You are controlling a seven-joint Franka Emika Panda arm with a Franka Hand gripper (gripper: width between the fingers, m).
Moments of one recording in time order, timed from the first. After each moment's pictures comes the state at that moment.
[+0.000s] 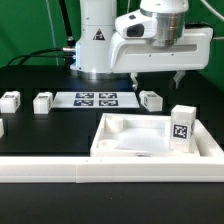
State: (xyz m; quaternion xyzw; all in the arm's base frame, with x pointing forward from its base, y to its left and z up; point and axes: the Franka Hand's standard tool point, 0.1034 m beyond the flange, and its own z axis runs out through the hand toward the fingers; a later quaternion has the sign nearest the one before) arm 0.404 0.105 0.057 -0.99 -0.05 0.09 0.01
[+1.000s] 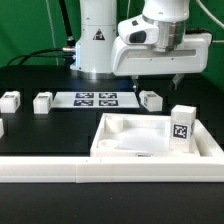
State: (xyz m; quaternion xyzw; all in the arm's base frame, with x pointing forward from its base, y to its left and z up) arm 0.377 0.111 0.046 -0.99 -0.05 0.15 0.00
